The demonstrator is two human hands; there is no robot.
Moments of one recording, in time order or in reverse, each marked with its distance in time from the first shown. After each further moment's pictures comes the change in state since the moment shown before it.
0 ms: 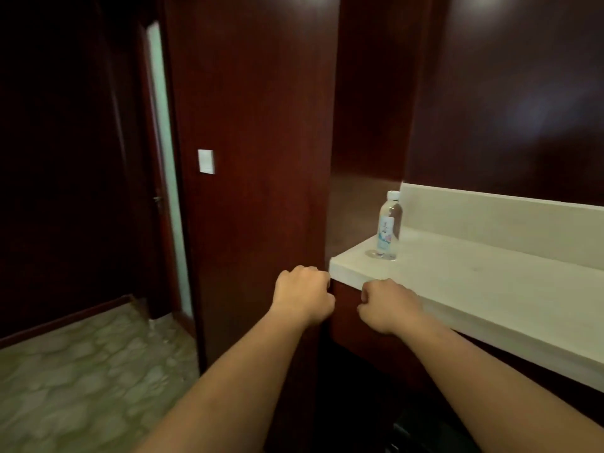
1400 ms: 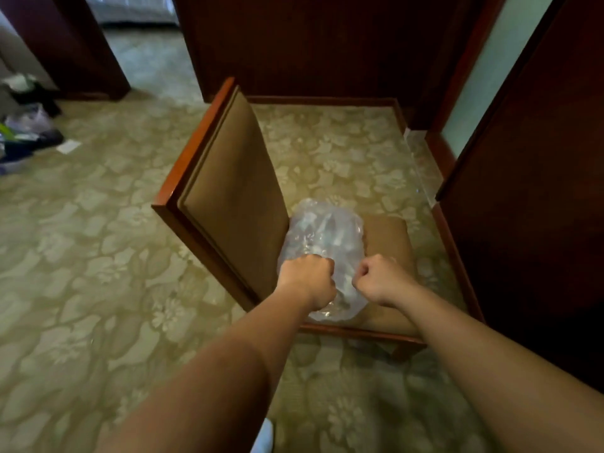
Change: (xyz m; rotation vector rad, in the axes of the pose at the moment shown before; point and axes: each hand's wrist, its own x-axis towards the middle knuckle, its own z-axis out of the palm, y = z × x) left_hand -0.524 -0.214 0.130 -0.138 -0.497 -0.927; right_hand -0.306 -0.364 0.285 0.275 -0.795 -0.644
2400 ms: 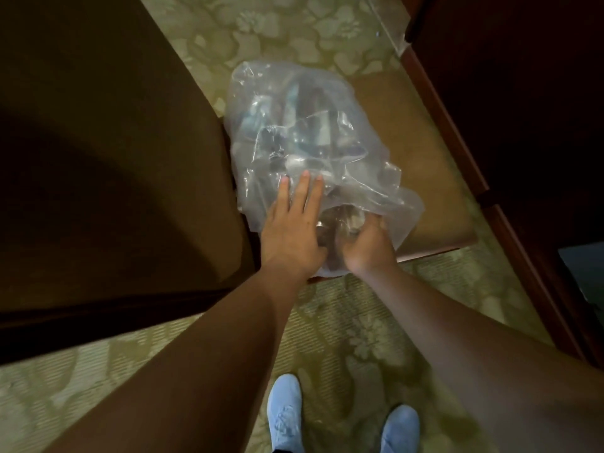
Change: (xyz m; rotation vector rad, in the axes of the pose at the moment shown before) left_hand 0.188 -0.110 0.218 -0.055 -0.053 0.209; right_hand 0.211 0.085 0.245 0.338 0.357 0.474
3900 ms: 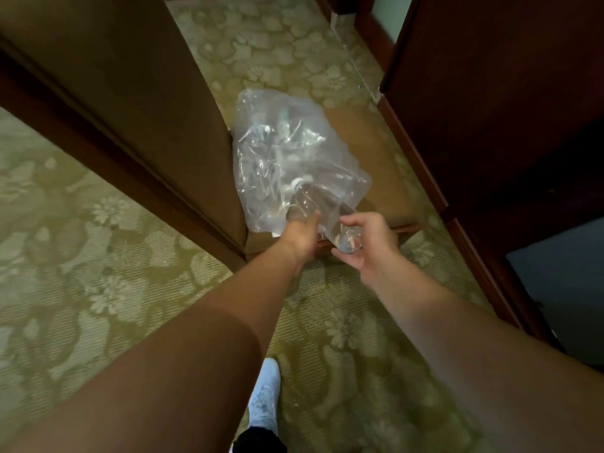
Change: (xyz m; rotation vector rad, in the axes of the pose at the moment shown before) left_hand -0.128 0.091 -0.022 -1.254 -0.145 -0.520; right_hand -0.167 0.007 -0.126 1.075 -0.153 0.446
